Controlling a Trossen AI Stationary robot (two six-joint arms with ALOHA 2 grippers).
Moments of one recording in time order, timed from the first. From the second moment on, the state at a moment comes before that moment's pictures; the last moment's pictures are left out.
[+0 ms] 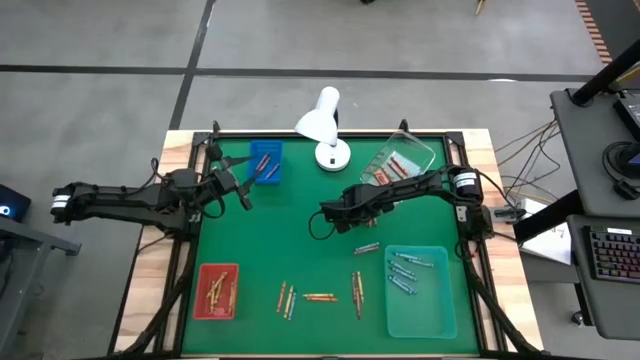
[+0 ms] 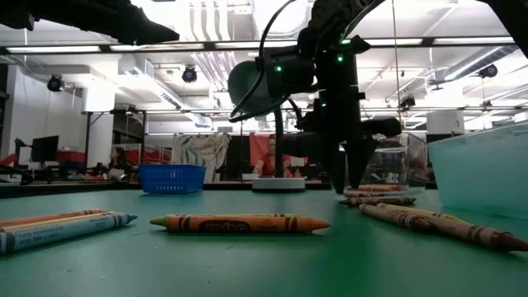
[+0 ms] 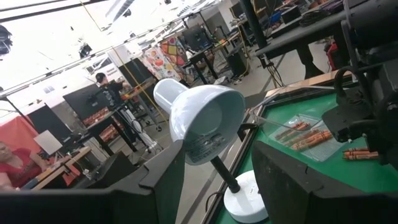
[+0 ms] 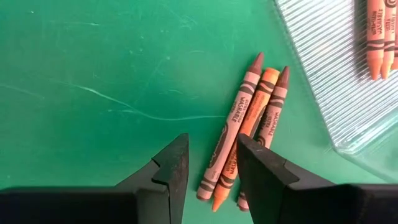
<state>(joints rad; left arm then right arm) 0.04 0.65 0.46 0.24 -0.54 0.54 -0.04 2.04 1.44 -1.05 0.24 1.15</state>
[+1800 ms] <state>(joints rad) 0.06 0.69 0.46 0.06 -0.23 0.40 0.00 2.04 1.49 -1.17 0.26 0.73</state>
